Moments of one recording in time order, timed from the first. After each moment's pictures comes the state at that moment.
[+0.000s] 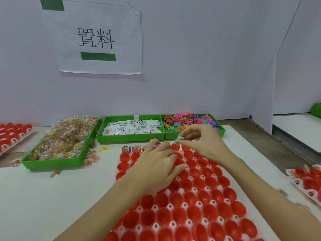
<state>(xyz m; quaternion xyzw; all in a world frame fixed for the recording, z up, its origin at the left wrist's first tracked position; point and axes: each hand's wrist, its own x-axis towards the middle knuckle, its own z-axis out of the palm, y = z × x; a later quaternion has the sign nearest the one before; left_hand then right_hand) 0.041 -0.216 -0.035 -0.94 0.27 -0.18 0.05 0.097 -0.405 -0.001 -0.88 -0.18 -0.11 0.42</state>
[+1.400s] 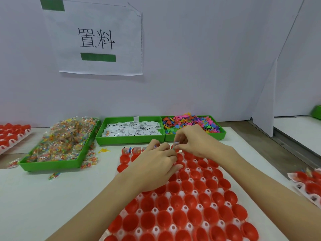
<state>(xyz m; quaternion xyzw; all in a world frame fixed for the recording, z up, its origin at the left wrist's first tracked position) 0.054 -0.210 -0.027 -0.94 0.30 -0.13 0.08 0.126 -0.387 0.007 -0.94 -0.26 -0.04 0.20</state>
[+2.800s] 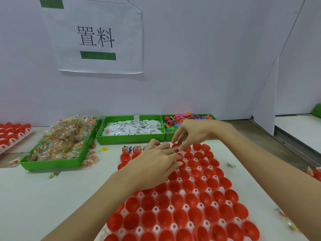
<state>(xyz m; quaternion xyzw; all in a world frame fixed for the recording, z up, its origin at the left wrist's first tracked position) 0.052 -0.203 -0.024 -0.94 0.31 -0.11 0.03 0.148 -0.385 0.049 -0.93 -0.28 0.21 0.12</state>
